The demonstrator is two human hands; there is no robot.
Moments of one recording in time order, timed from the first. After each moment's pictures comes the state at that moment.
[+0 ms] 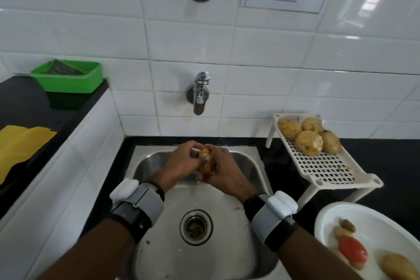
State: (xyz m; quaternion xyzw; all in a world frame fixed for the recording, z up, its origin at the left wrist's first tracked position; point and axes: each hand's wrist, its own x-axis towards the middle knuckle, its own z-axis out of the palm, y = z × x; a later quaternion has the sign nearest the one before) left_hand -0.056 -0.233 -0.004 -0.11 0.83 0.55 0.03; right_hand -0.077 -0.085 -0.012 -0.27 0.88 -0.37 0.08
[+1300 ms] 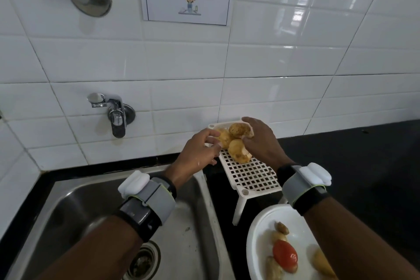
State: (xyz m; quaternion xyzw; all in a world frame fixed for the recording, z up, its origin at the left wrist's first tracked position) left_hand -0.140 -0.047 0.051 0.04 0.79 0.61 0.02; right_hand -0.182 0.141 0.060 -0.12 0.95 -0.29 -0.09
